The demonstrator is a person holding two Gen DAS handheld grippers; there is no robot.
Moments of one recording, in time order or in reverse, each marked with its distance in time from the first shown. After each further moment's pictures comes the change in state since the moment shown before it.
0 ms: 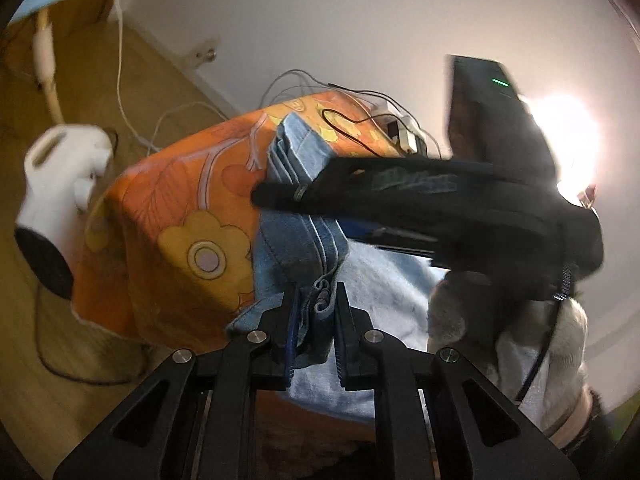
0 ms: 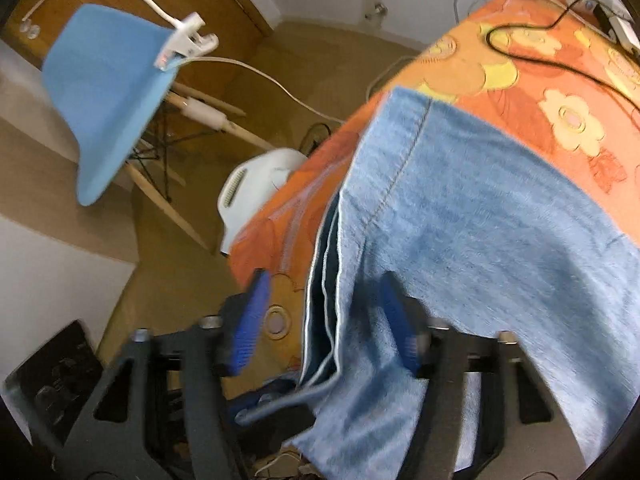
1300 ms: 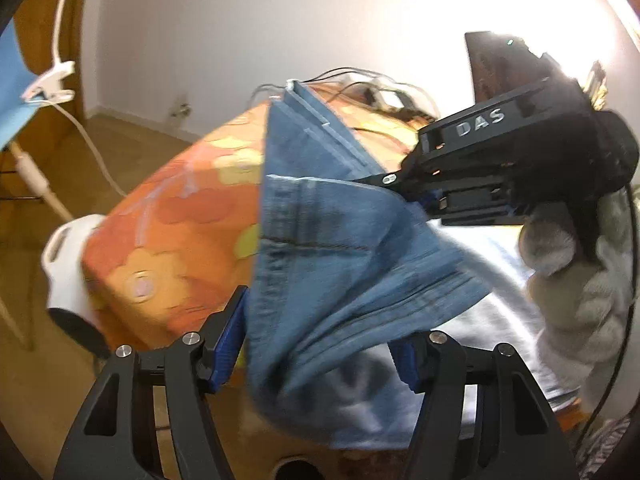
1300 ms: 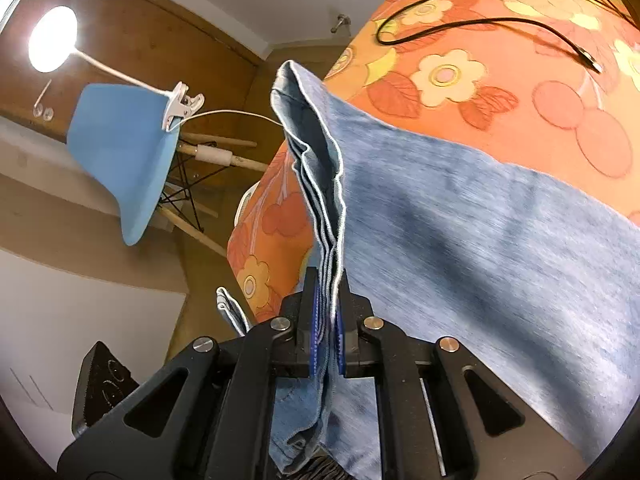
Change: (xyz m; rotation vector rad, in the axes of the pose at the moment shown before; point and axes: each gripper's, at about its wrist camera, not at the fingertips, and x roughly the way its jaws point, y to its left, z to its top) left arm 0.029 -0.091 -0.029 0.333 -0.029 0.196; right arm -0.075 -0.102 -0.034 0.202 -0.075 0.205
